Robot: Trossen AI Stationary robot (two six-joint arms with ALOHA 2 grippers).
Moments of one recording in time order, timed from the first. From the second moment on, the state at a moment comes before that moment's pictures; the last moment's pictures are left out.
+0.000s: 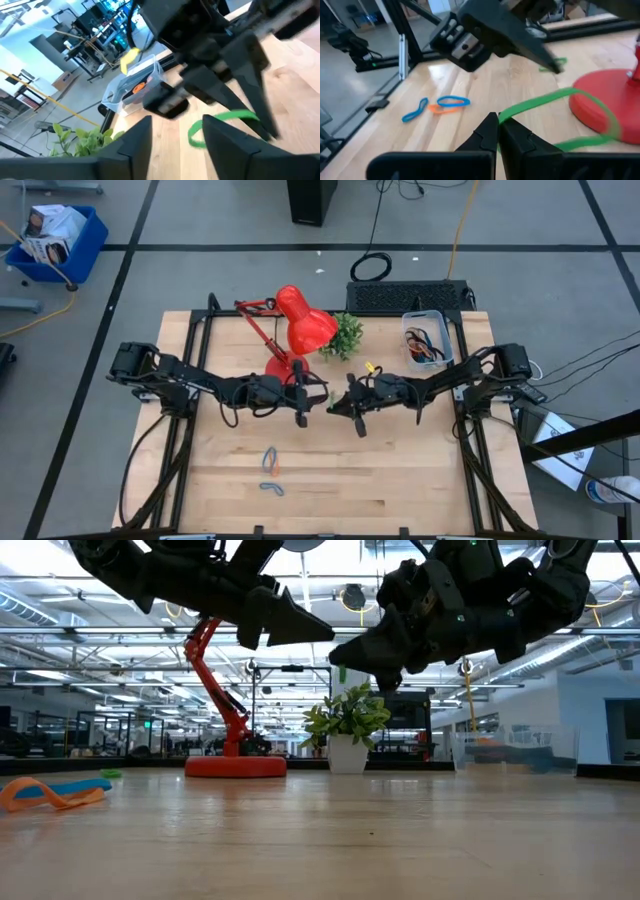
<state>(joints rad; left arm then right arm) -0.09 1.57 0.73 0.62 -0.29 0.51 0.01 1.65 0.59 0.84 -0.16 0.19</state>
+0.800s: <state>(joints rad) -0.09 1.57 0.73 0.59 -0.29 0.49 -0.07 0.98 0.59 -0.16 0.89 0.21</state>
